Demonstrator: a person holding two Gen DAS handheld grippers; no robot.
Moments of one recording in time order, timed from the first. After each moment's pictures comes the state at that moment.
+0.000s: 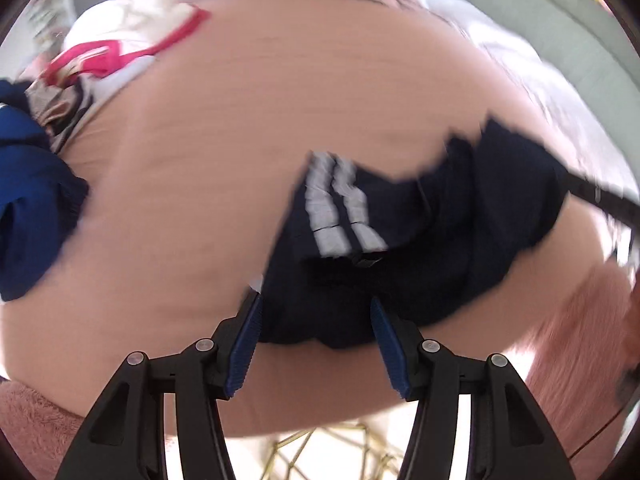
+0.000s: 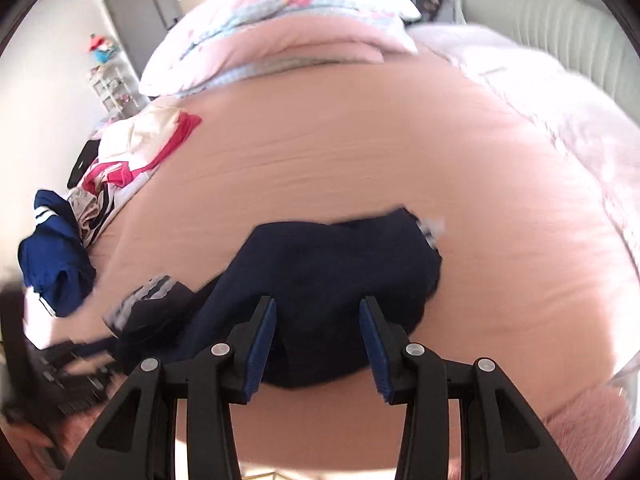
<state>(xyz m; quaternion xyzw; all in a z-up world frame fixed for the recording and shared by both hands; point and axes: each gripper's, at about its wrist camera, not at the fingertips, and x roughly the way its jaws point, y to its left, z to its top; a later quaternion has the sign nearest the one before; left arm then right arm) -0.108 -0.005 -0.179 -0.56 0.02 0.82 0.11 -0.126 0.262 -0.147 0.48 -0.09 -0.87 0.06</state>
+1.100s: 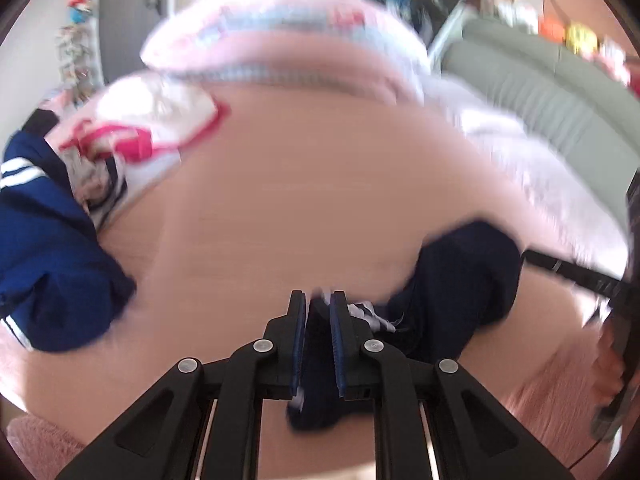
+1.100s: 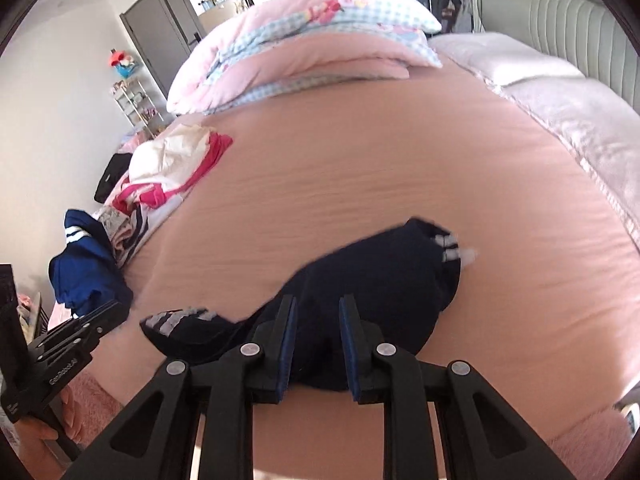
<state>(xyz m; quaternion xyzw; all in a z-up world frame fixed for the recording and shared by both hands) -0.114 -0.018 -0.140 -0.46 -0.01 0.88 0.11 -0.131 0.243 -0.102 0.45 -0.11 -0.88 0.10</state>
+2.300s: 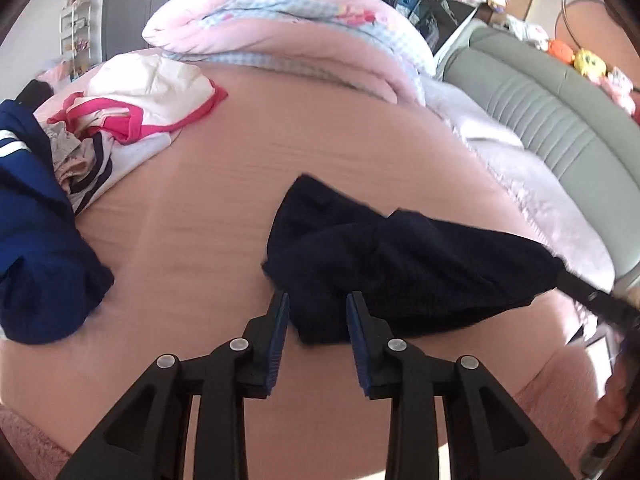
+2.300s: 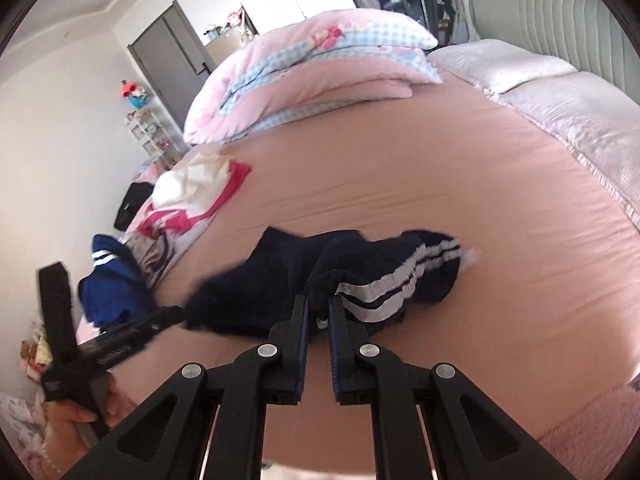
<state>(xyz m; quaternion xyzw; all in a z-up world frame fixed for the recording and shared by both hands) -0.132 -0.025 -0.134 -0.44 -0.08 0.89 0.10 -0.102 0.262 -0.054 0.39 -0.17 -0.90 0.12</state>
